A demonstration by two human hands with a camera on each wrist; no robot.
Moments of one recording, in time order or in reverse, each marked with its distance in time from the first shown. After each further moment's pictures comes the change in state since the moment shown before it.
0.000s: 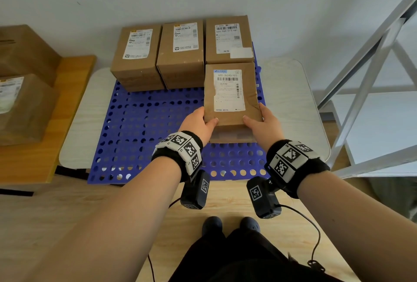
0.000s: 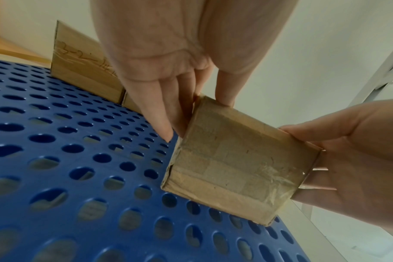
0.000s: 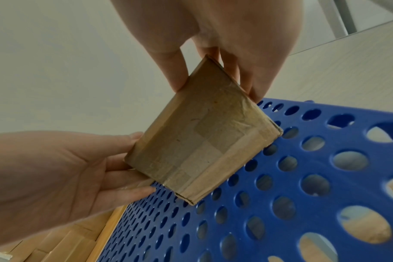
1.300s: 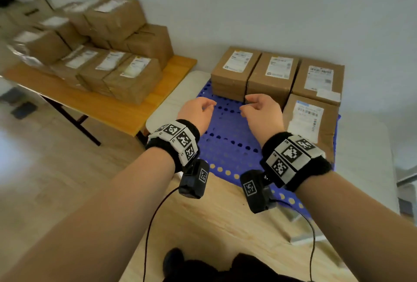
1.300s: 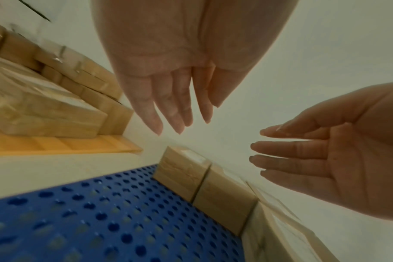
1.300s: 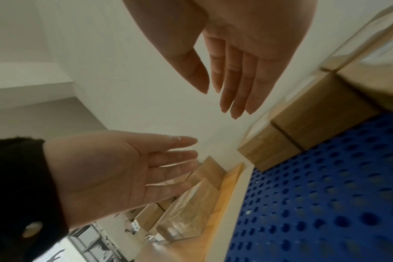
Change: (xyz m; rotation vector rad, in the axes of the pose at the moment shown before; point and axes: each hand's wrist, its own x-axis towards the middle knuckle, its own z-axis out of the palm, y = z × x) left_hand -0.105 -0.053 -0.127 -0.170 0.453 -0.189; right_hand -0.070 -0.101 0.111 -0.102 -0.297 -0.445
